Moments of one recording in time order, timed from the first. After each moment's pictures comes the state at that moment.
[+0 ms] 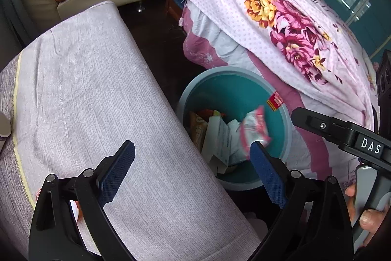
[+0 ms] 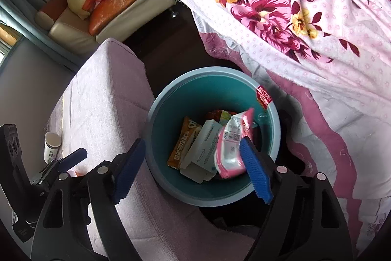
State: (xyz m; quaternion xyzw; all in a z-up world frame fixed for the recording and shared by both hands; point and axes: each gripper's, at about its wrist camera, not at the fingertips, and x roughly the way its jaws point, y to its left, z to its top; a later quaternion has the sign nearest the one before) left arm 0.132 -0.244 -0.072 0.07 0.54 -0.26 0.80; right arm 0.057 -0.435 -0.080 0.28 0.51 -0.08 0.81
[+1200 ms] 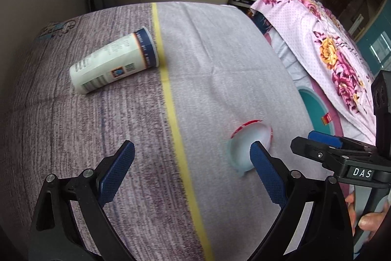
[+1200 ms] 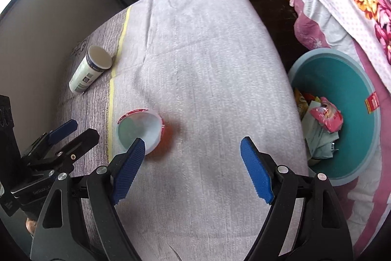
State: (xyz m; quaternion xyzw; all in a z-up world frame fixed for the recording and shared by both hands) left arm 0.122 0.010 -0.066 -0.03 0.53 -0.13 0.84; right arm 0.104 -0.202 -0.090 0.14 0.58 0.08 0.80
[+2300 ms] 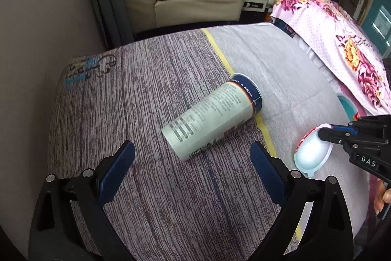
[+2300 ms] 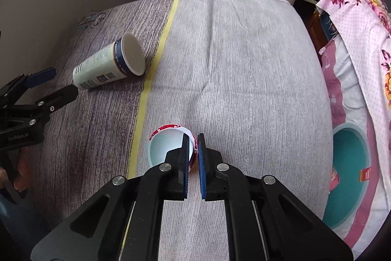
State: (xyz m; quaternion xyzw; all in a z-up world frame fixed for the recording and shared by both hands) left arm 0.203 0.093 -0.054 0.07 0.49 -0.14 0.86; right arm 0.170 -0.102 -0.081 0.01 0.57 0.11 0.82
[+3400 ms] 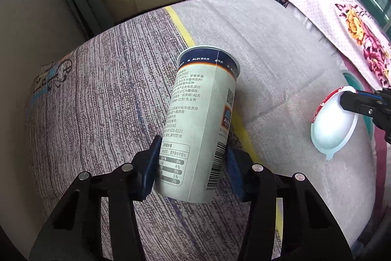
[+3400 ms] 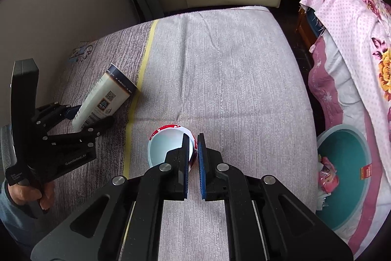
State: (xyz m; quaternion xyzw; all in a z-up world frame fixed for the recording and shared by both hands) left arm 0.219 0.027 -0.089 0.11 0.54 -0.14 0.82; right arm 0.184 -0.143 -0.064 0.06 0.54 0.08 0.83
